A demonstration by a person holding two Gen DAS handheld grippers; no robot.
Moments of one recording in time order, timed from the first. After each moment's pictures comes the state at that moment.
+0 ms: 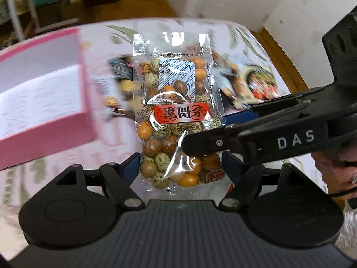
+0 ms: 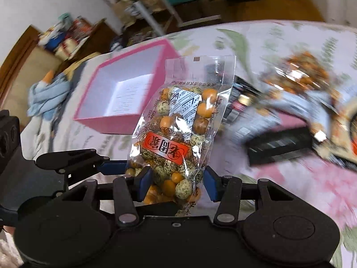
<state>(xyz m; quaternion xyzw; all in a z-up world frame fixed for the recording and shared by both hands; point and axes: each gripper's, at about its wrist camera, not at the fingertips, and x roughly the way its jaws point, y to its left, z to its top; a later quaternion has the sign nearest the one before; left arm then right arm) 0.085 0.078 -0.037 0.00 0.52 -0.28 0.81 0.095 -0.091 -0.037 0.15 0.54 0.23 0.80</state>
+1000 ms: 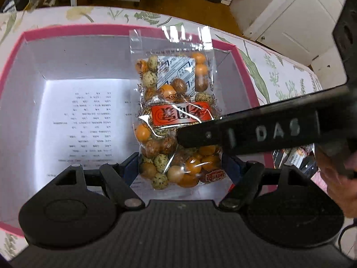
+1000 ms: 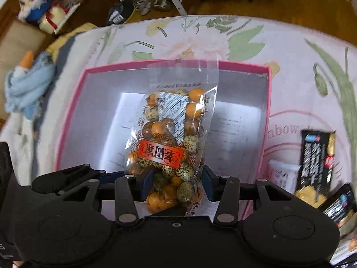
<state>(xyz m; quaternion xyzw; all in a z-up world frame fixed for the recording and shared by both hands) 0.259 0.228 -0.119 -0.10 0.57 -0.18 0.80 0.293 0.088 -0.099 0.06 0.62 0.21 0.75</state>
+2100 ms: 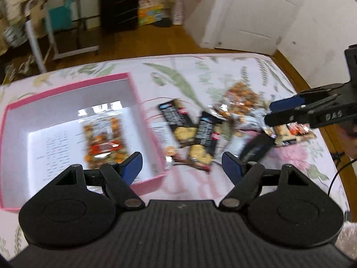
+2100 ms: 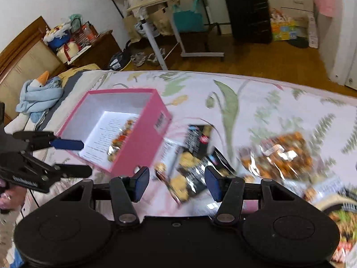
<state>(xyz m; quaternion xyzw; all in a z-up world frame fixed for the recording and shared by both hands) 0.152 0.121 -0.020 0.03 0.46 -0.27 0.84 0.144 -0.148 -0.026 0.07 0.48 0.20 0.85</state>
